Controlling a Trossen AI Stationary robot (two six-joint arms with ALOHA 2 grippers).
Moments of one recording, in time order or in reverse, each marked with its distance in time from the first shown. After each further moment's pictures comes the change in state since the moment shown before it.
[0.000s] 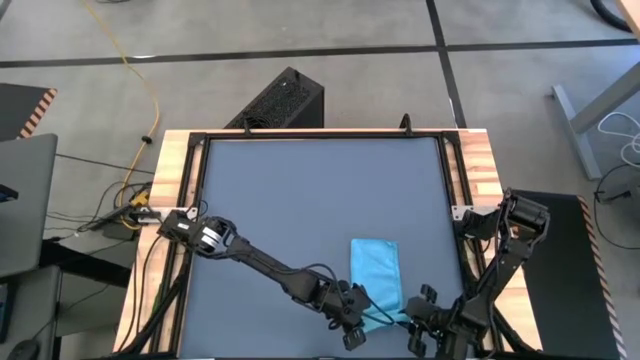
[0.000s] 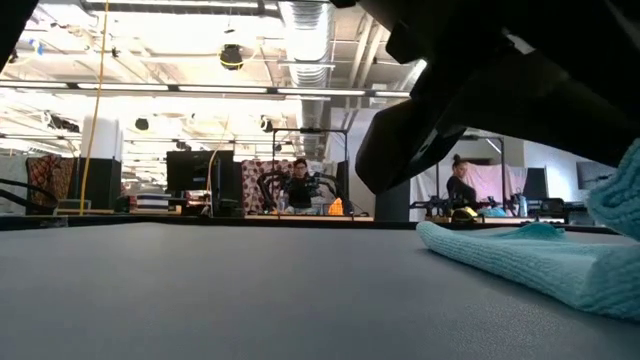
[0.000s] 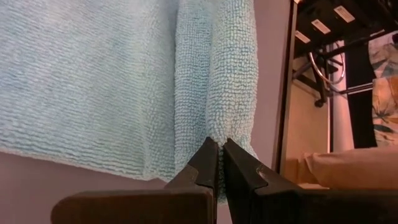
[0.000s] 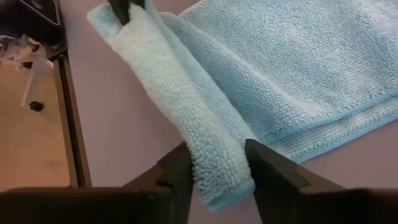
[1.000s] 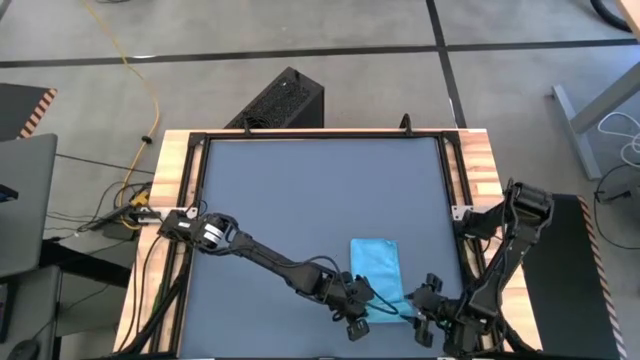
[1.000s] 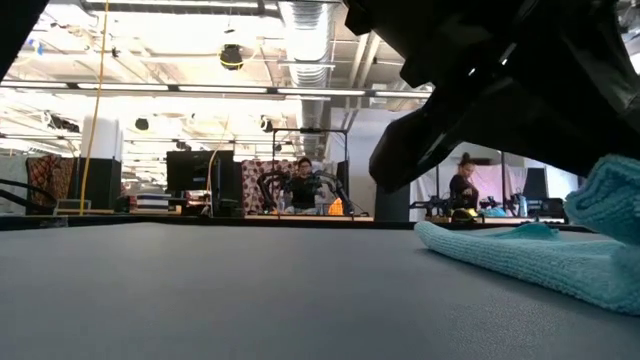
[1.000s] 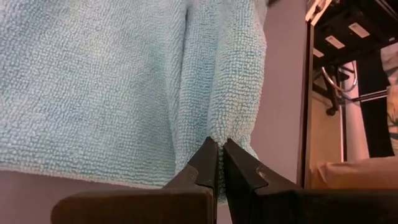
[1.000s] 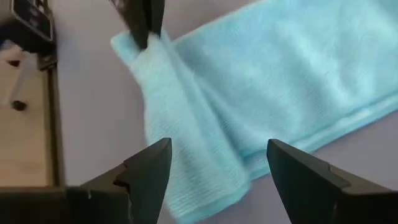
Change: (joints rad) left arm 0.038 0.000 0.000 0.001 -0.023 0.054; right arm 0.015 -0.120 -0.058 -0.097 0.056 -0.030
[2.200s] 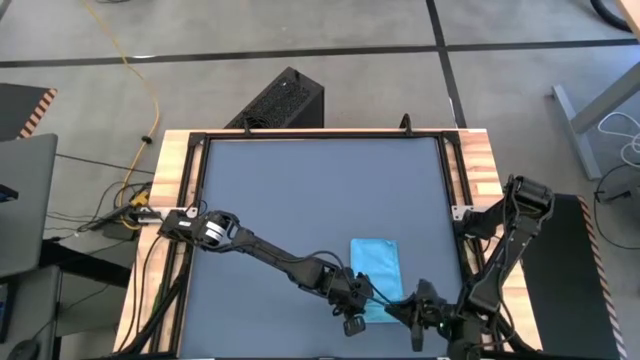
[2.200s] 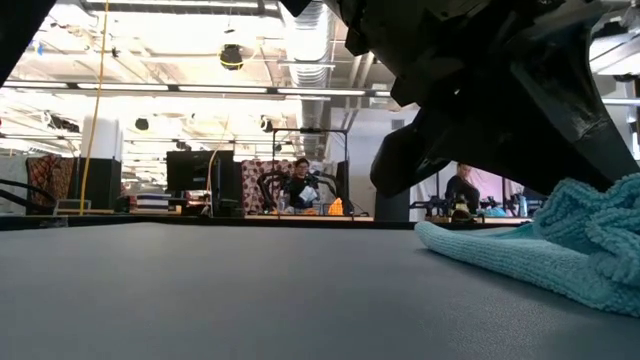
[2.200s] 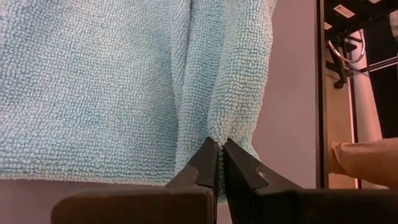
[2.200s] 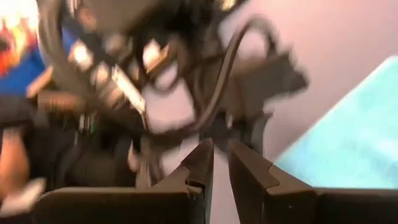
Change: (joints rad) left arm 0.028 0.000 0.000 -0.053 0.075 0.111; right arm -0.035 -0.054 0.021 0.384 0.376 -0.018
